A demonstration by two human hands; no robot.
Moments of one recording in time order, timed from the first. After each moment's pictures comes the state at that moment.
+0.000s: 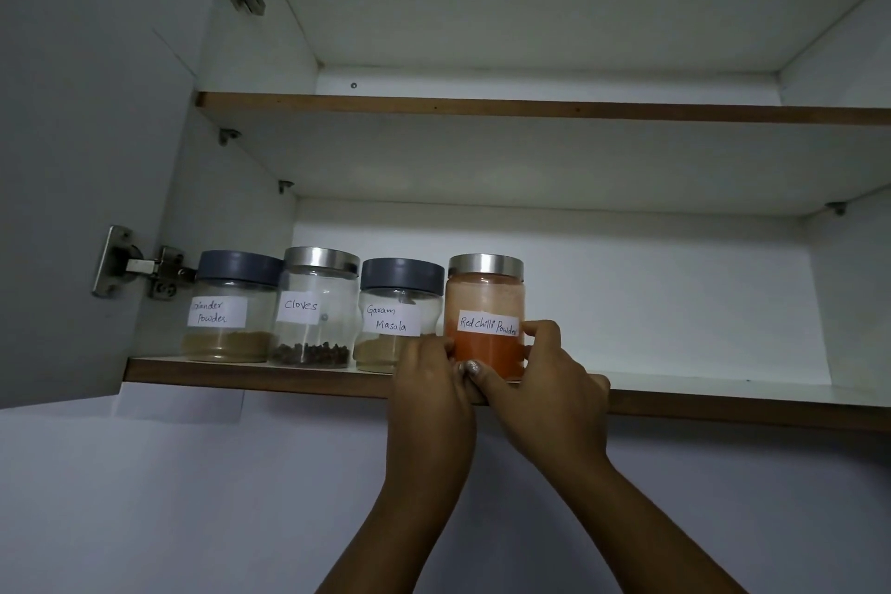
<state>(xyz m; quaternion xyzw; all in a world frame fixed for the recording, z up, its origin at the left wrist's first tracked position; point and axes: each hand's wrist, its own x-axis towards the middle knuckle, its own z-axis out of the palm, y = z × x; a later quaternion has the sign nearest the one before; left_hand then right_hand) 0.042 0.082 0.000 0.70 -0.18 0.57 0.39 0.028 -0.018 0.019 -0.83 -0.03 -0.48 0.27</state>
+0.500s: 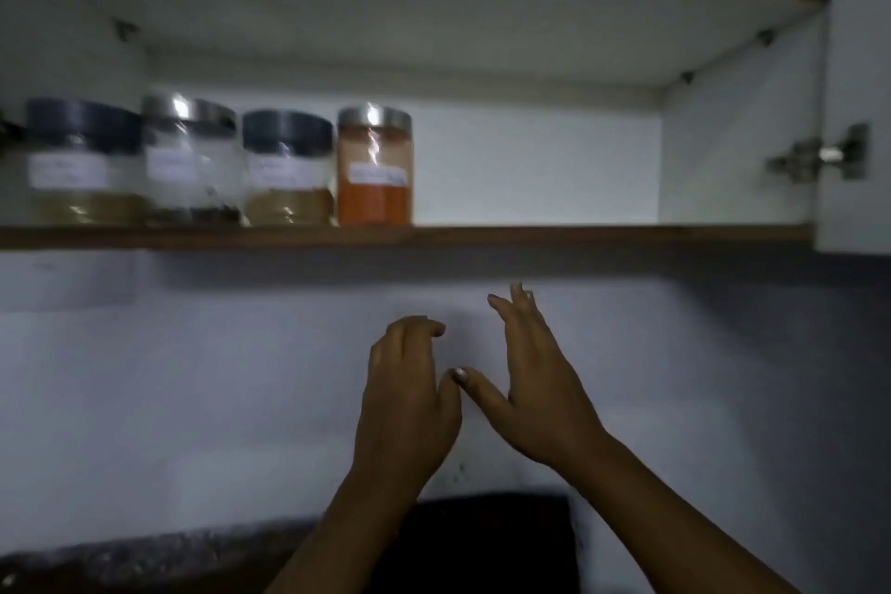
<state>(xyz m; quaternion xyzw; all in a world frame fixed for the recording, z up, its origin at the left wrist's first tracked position) -0.028 0.037 -0.120 0.77 -0.30 0.42 0.39 -0.048 -0.102 -0.119 -0.87 -0.12 -0.43 0.21</state>
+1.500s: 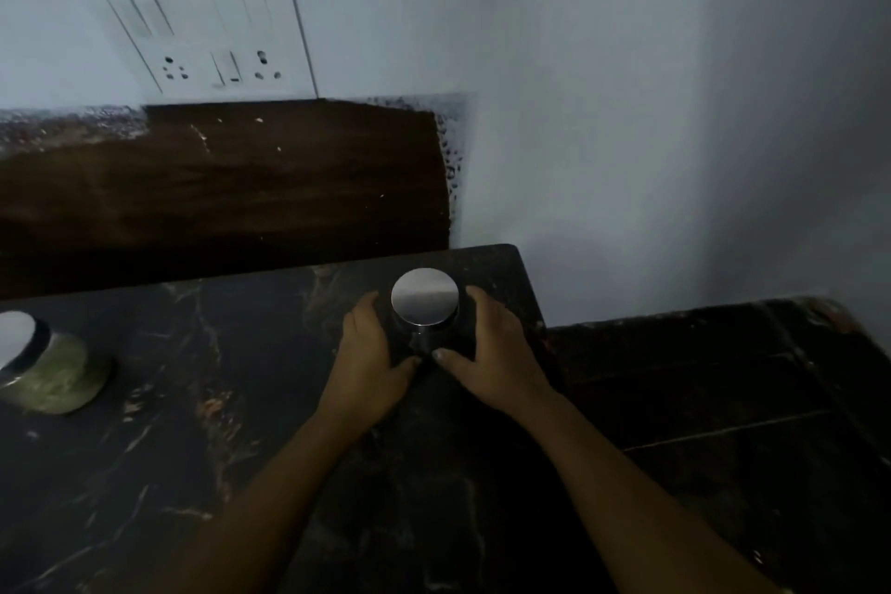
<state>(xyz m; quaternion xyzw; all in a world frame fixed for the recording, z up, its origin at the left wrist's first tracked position) -0.075 -0.183 -0.504 0.90 -0.10 -0.08 0.42 -0.100 -0.350 -0.515 -0.93 0.06 0.01 0.36</state>
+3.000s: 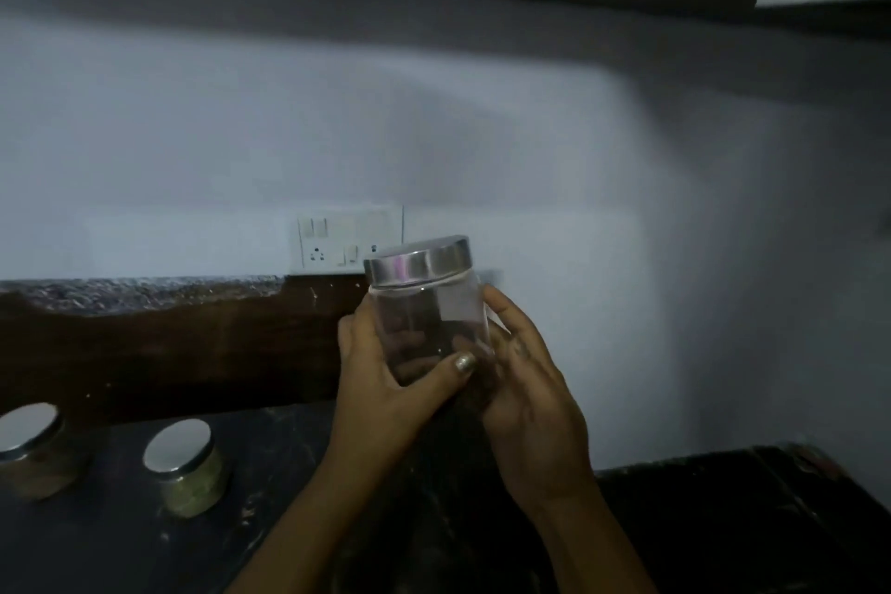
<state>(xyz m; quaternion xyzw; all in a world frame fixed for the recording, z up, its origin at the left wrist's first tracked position) -0.167 -0.071 -0.262 0.65 -0.25 0.13 0.70 -0.206 -0.191 -0.265 -0.59 -0.10 -0.14 0.79</state>
